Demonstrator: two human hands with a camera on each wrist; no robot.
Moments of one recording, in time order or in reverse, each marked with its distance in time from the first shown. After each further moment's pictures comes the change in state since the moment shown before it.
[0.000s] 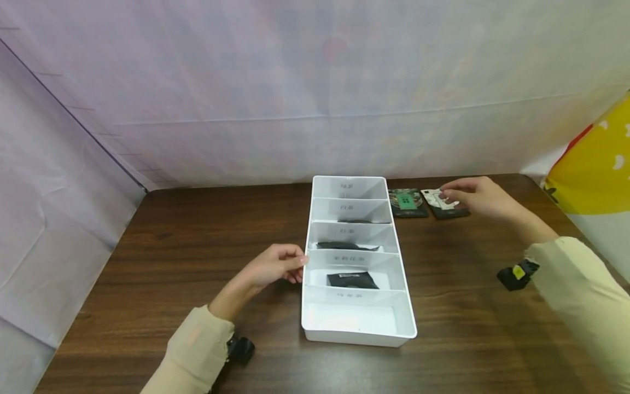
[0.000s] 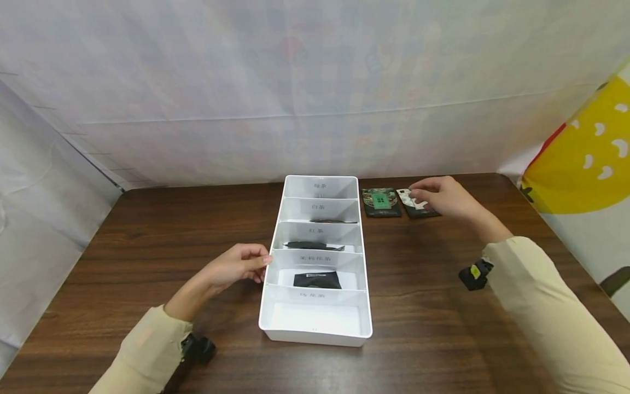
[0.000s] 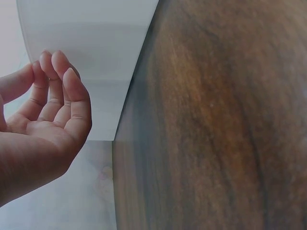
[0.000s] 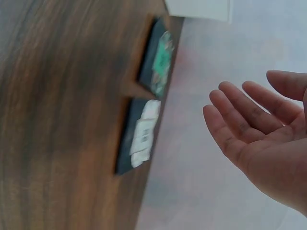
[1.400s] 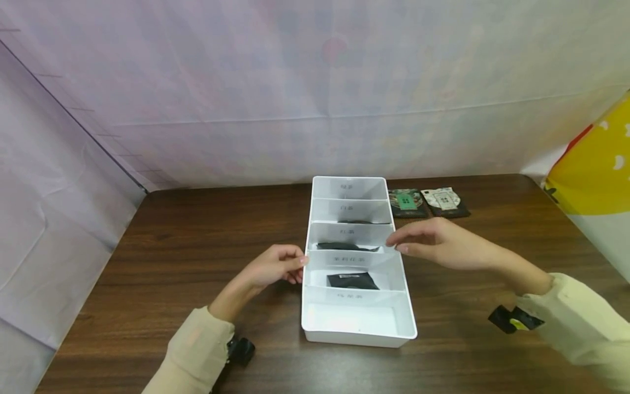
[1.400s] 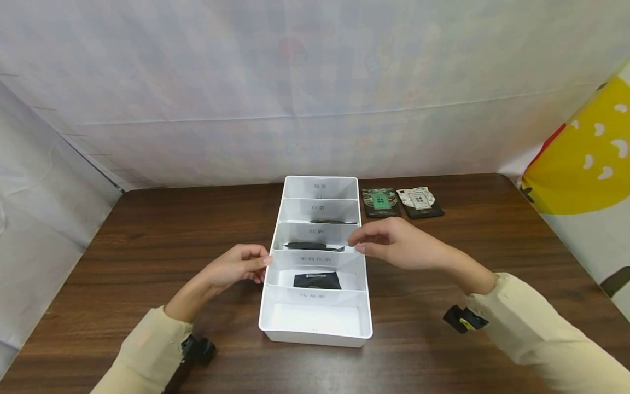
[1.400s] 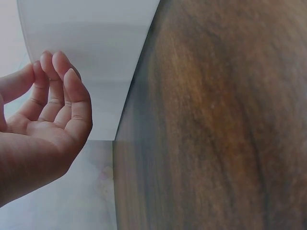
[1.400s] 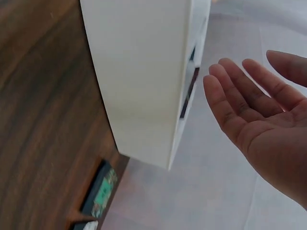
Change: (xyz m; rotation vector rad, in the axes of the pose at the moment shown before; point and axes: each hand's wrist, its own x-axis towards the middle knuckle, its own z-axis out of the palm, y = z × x) left_hand 0.000 -0.001 0.000 0.025 0.006 -0.003; right_hand -0.059 -0.090 0.056 0.018 -0.217 -0.498
